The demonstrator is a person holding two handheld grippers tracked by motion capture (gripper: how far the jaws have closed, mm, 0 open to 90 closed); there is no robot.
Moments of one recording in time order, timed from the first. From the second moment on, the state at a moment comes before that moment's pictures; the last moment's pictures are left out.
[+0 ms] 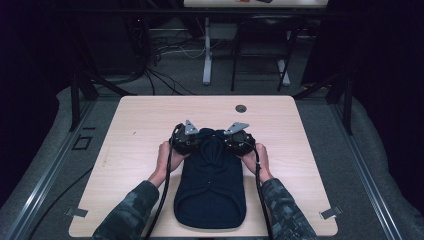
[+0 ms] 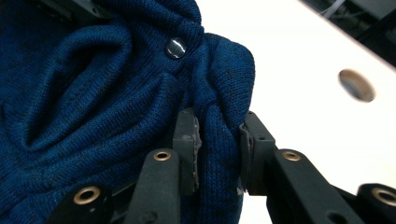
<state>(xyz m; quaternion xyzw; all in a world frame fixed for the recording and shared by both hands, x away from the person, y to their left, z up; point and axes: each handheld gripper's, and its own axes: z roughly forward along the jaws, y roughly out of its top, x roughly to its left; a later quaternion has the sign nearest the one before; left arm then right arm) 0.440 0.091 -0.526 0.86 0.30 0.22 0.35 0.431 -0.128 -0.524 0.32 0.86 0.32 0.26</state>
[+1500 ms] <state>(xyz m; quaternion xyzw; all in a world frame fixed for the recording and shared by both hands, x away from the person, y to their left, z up) 0.410 0.097 -0.443 0.82 0.18 0.36 0.41 0.398 -0.128 -0.446 0.23 0.80 0.38 0.41</state>
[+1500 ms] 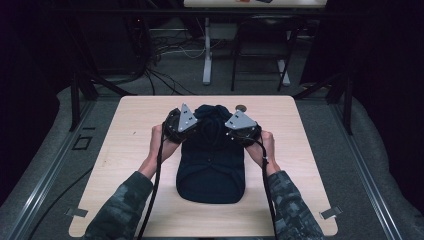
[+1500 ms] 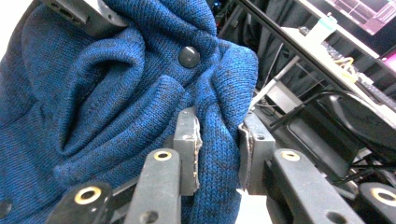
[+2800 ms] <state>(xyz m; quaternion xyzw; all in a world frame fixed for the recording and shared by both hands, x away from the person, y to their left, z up) 0.369 0.121 -0.515 0.85 0.26 0.16 0.43 0.388 -0.136 -0.505 0.21 0.81 0.40 0.37</state>
